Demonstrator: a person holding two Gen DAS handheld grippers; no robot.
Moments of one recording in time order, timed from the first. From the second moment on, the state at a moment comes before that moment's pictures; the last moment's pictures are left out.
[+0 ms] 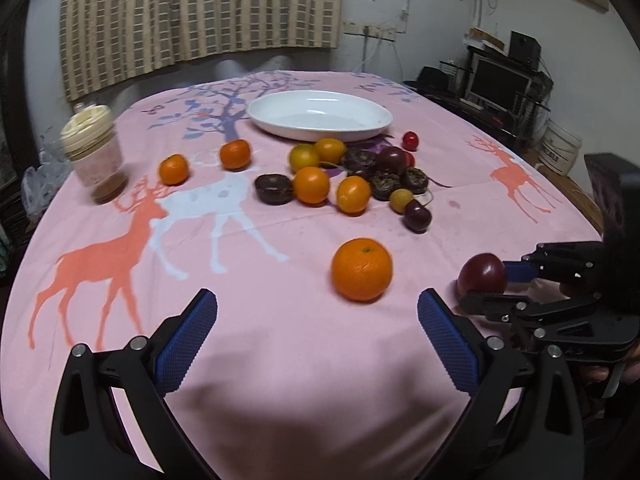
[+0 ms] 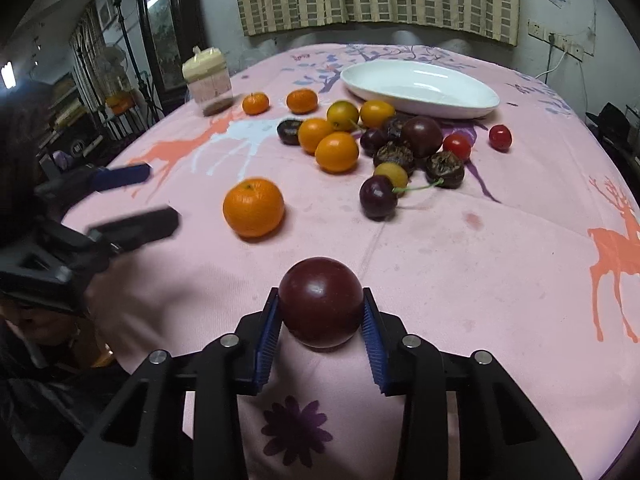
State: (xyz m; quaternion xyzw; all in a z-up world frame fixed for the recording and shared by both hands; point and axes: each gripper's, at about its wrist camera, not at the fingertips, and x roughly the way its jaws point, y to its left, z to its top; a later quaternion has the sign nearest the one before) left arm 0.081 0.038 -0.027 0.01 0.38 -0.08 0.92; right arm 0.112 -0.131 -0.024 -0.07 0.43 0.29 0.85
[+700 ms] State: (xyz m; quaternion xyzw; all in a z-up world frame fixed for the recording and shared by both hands) left arm 0.225 0.041 -0.019 -0.03 0.45 -0.18 0.87; right arm 0.284 -0.161 0.031 0.00 0.39 0.27 0.88
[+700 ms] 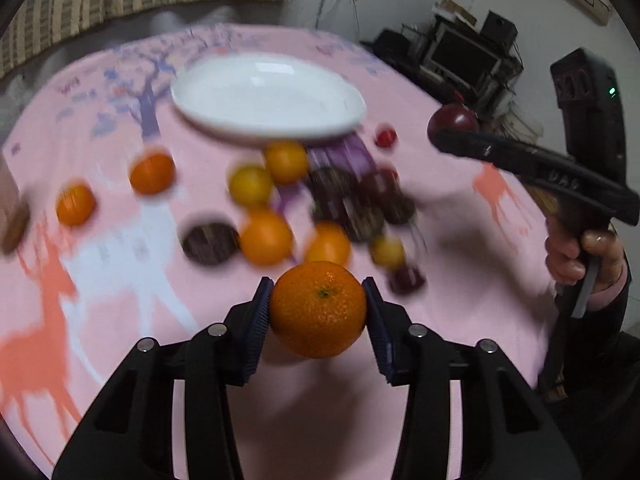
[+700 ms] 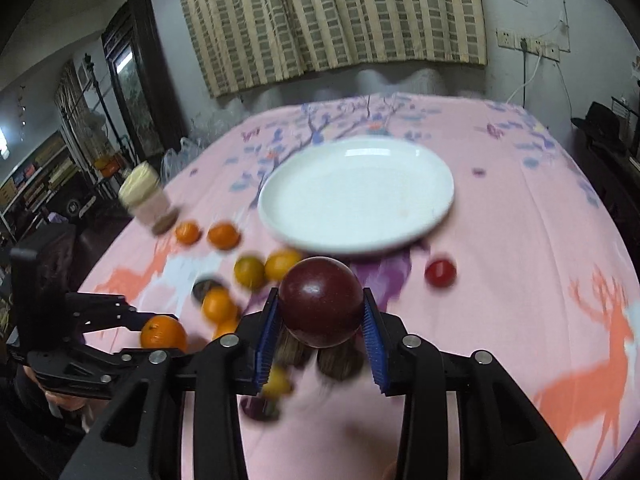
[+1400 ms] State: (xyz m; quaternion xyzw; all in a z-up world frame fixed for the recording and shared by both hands) left arm 0.449 0.037 -0.027 -0.01 0.49 -0.07 0.87; right arm 0.441 -0.108 -0.016 -0.06 0.44 0.21 0.87
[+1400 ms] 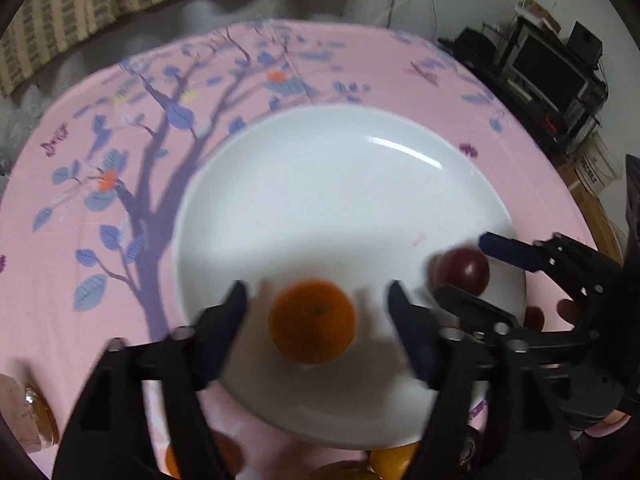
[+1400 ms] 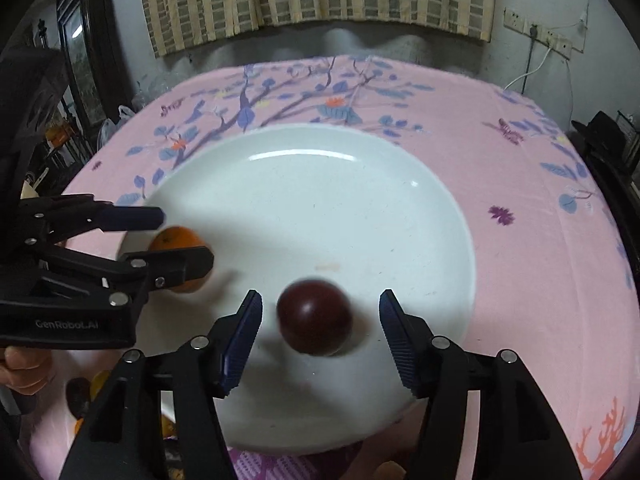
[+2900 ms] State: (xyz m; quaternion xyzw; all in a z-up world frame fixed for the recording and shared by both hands) left arm 0.257 0.110 -0.051 -0.01 0.45 -0.13 0.89; right arm 0.299 -0.146 0.031 -0.06 0.31 0.32 0.89
